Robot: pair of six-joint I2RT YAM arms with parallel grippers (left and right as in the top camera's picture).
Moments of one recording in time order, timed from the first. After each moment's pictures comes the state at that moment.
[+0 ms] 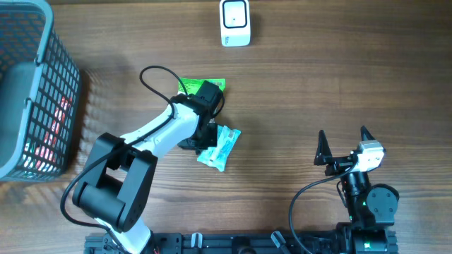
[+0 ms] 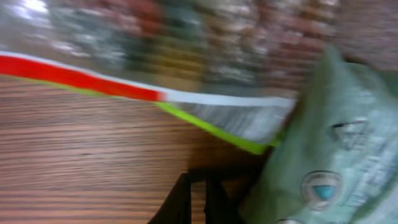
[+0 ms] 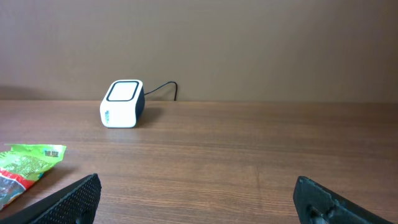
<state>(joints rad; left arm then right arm) -0.50 1.83 1.08 -0.80 0.03 -0.46 -0.01 0.04 0.01 0.00 -0.11 0.03</state>
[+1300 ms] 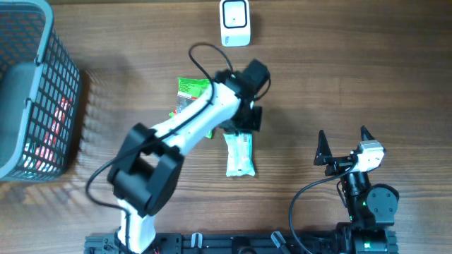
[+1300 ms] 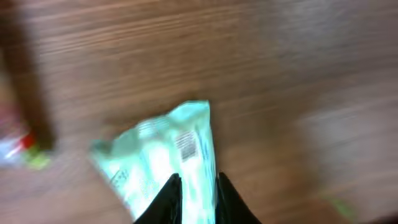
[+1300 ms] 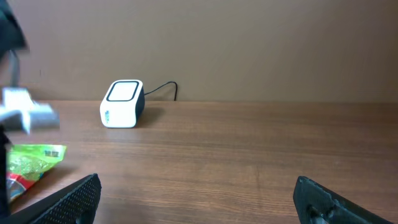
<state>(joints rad) -0.67 1.99 1.57 -1.04 0.18 -0.50 -0.01 0.04 0.01 0.00 -0.11 0.03</state>
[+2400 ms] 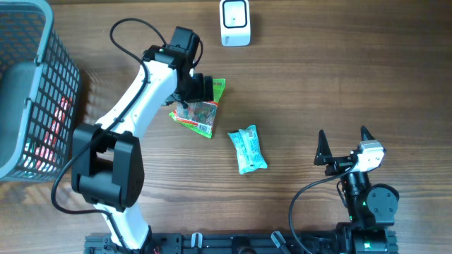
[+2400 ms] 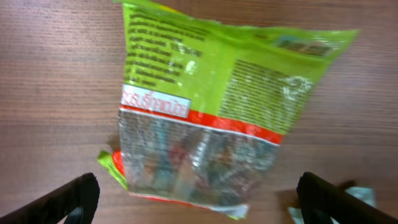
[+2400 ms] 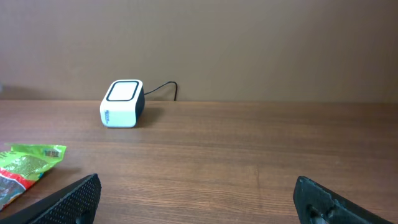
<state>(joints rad) -0.31 1.93 1.51 -0.97 0.02 -0.34 -0.01 0.04 0.01 0.00 -0.11 0.03</state>
